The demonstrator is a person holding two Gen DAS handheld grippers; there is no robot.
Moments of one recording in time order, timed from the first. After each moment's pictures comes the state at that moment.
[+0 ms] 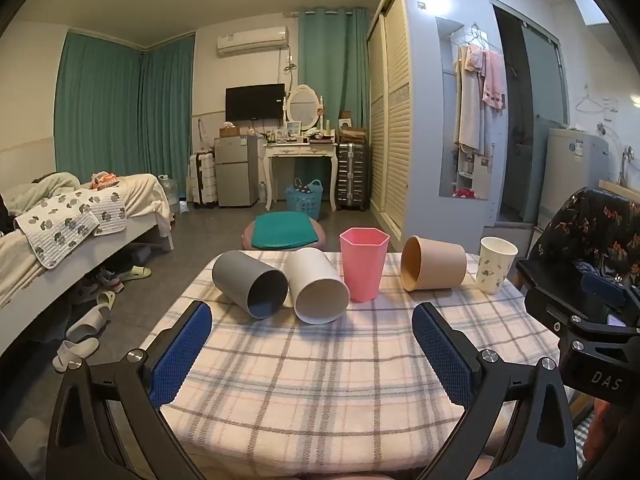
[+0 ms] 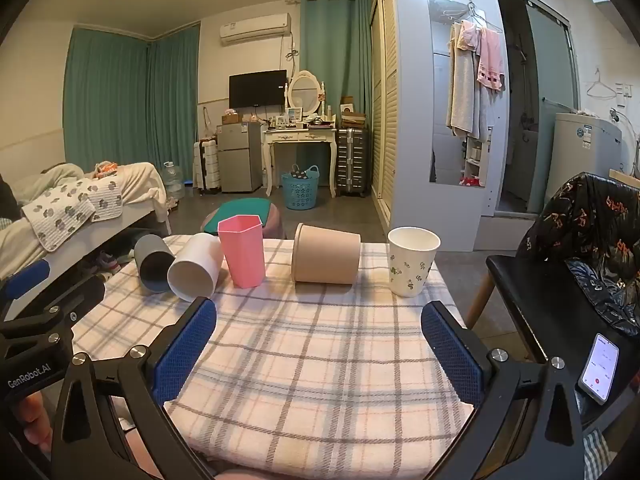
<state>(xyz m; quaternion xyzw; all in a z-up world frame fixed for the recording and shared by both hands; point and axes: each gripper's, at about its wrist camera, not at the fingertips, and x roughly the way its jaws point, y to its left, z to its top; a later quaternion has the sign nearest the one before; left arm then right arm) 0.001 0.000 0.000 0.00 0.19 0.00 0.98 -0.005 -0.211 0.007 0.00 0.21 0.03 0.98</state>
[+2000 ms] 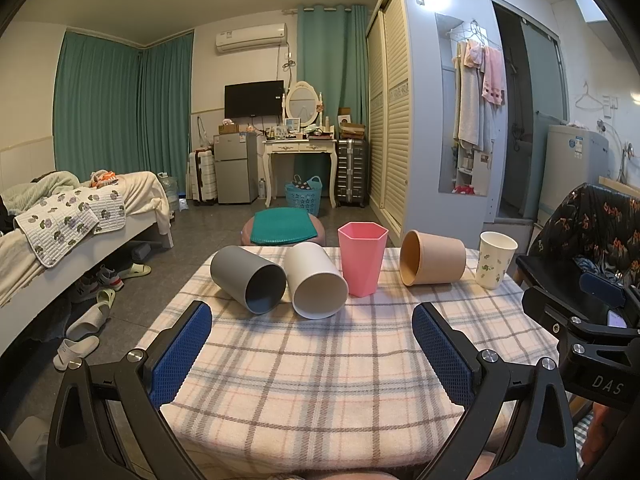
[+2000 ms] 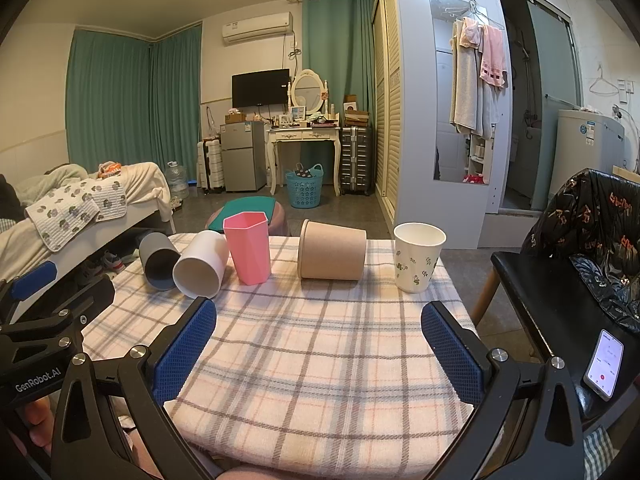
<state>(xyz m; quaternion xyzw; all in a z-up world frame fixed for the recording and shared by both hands) -0.001 -0.002 -0.002 0.00 0.19 0.00 0.98 -0.006 -0.210 0.007 0.00 0.21 0.03 0.98</state>
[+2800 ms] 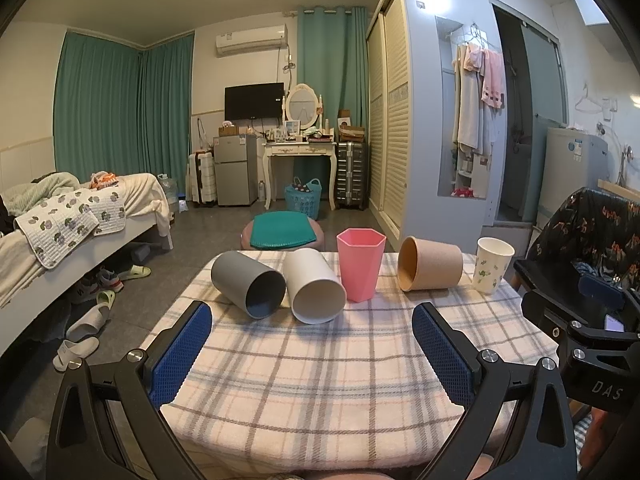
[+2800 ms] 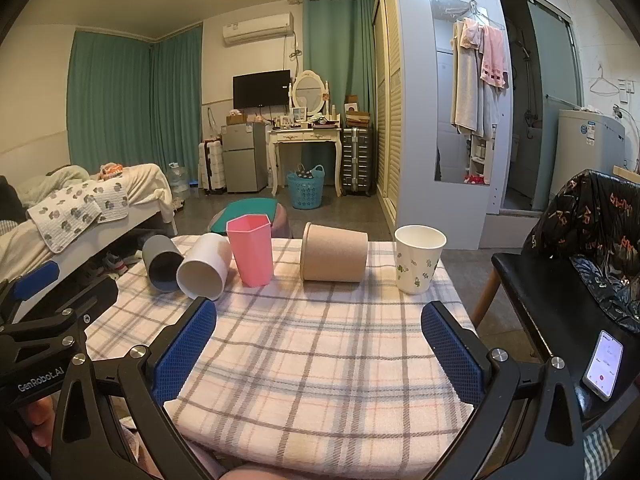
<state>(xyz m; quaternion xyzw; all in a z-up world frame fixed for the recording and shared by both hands) -0.001 -0.002 -0.007 0.00 0.19 0.00 0.98 -0.010 -0.202 0.009 0.01 0.21 0.03 0.98</state>
